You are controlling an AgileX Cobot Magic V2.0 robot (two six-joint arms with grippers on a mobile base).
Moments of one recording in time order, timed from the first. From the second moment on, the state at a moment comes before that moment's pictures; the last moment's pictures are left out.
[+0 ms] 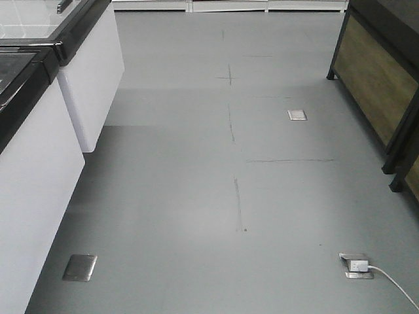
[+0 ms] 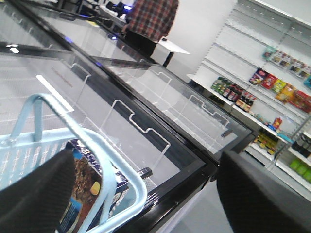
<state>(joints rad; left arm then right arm) 0.60 0.81 -0.99 0.24 0.39 -0.75 -0.17 -0.01 0.03 -0.09 0.09 0.20</state>
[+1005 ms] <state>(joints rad) 0.76 1.14 -0.99 0.22 0.21 -1.43 -0.17 -0.01 0.03 -0.09 0.09 0.20</state>
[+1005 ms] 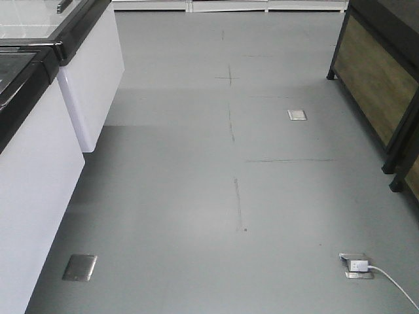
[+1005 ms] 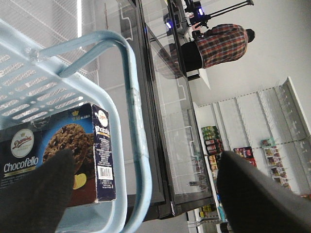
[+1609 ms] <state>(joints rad) 0.76 1.29 -0.99 0.21 0.01 -1.43 -0.17 -0.01 0.03 -0.09 0.09 0.20</state>
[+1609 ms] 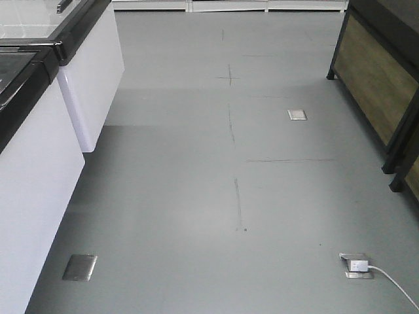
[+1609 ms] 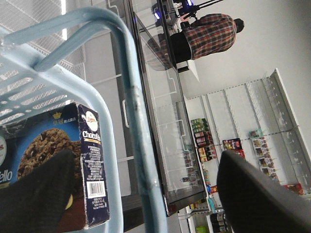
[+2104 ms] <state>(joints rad) 0.76 1.36 -0.99 0.21 -0.02 -1.43 -0.17 -0.01 0.03 -0.09 0.09 0.20</state>
